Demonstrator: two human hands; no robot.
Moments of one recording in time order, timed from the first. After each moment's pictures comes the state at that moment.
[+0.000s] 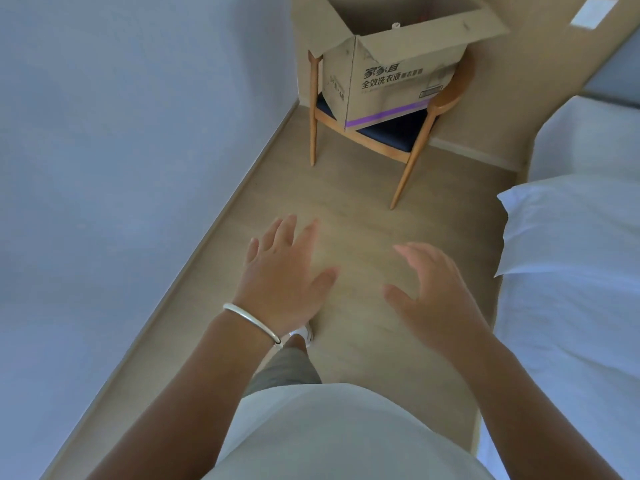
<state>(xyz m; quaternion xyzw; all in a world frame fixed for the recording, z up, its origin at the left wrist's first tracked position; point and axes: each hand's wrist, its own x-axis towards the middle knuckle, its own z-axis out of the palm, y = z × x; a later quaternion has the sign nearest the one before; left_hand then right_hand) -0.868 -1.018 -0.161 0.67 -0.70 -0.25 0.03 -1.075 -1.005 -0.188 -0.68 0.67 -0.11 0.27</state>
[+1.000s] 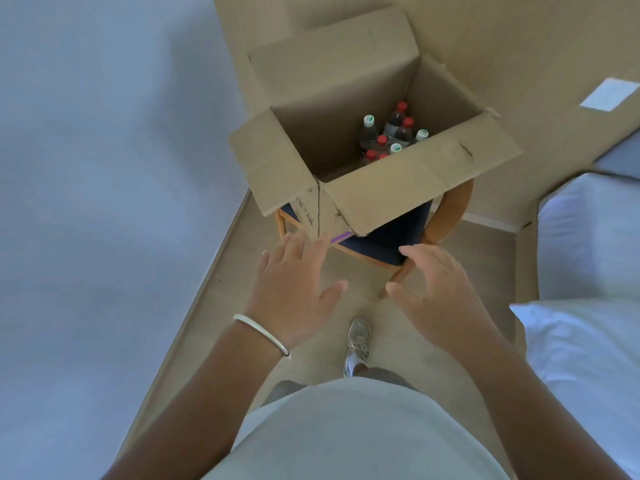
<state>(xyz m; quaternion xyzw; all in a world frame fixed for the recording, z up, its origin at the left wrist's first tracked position) -0.916 -1.558 -0.183 0.59 -0.77 -0.25 0.02 -1.125 -1.532 -0.201 -0.63 0.71 -0.12 0.28</state>
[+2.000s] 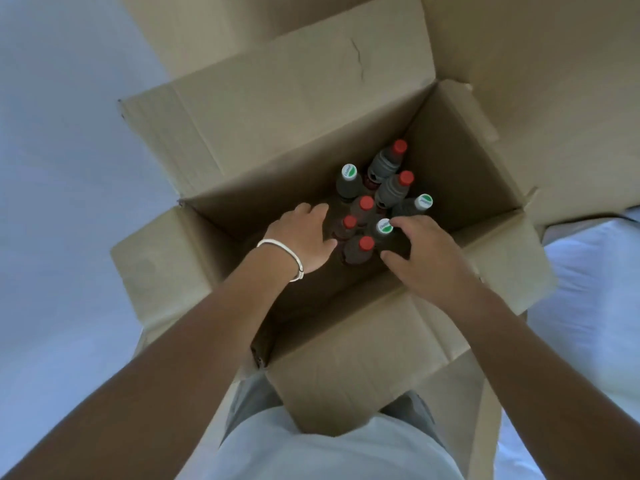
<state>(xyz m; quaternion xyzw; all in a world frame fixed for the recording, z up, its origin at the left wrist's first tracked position) -1.028 -2.004 -0.316 0.58 -0.72 -0.35 -0.13 -1.222 -1.948 -0.277 -0.61 0.73 0.01 0.31</state>
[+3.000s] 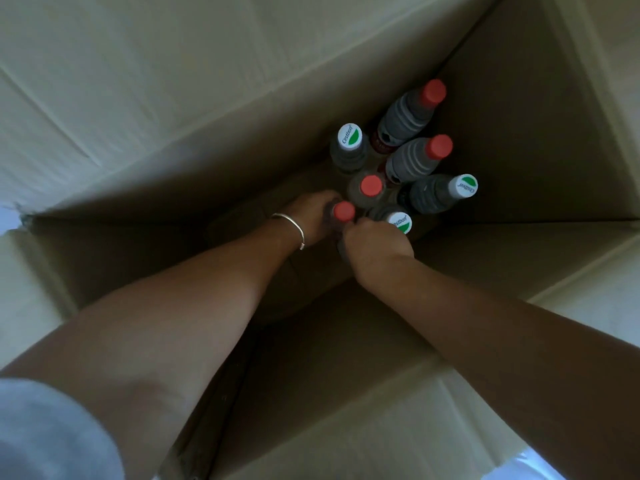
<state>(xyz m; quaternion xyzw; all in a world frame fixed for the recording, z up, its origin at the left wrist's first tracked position) -1.072 -2.074 -0.523 0.54 -0.65 -0.54 -0.06 -1.189 -2.029 -0.435 -0.69 0.57 0.35 0.27</state>
